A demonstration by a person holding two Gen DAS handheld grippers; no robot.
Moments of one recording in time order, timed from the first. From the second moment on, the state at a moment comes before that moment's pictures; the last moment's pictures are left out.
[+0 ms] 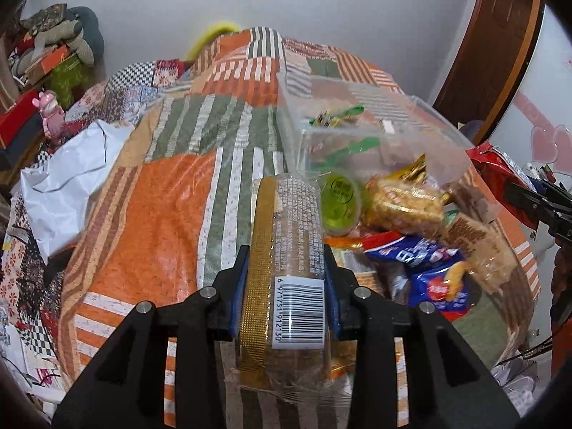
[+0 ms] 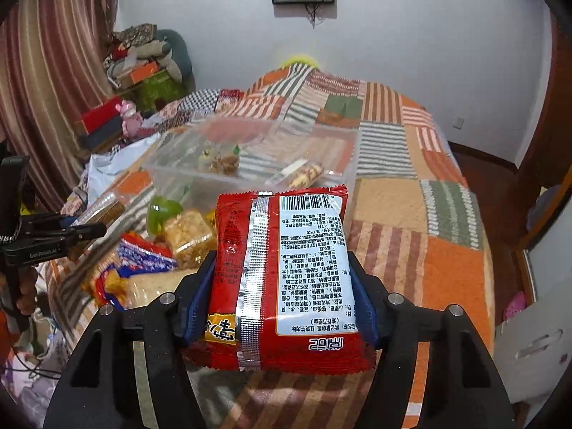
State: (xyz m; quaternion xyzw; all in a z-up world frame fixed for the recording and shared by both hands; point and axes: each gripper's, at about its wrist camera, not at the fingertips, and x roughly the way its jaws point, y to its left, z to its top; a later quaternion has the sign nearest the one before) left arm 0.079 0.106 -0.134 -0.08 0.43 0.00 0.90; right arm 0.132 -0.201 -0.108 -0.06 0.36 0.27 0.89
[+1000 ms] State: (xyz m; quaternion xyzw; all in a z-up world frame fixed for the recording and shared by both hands) left arm 0.161 0.087 -0.079 -0.08 0.38 -0.03 0.92; right arm 0.175 -0.165 -0.075 -0.06 0.30 0.27 0.91
